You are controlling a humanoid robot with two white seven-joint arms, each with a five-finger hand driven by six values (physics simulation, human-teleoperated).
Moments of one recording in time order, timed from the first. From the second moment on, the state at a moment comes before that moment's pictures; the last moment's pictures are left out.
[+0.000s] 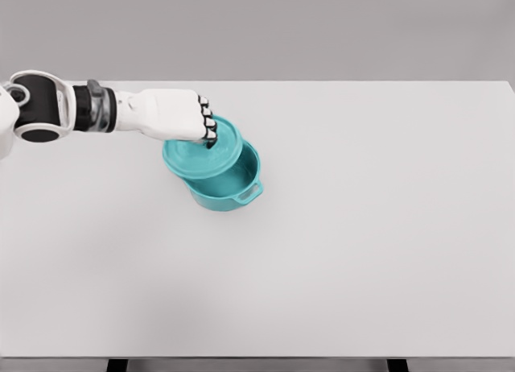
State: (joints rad) left arm -1.23 0.74 -1.36 -1.37 -0.68 -0.61 -0.13; right arm 0.07 0.00 -0.21 0.05 0.06 -0.22 -0.02
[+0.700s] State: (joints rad) left arm -1.22 0.84 -1.33 -1.21 -0.70 -0.61 -0.14; right arm 0.07 0.00 -0.21 0.05 0.06 -0.22 -0.02
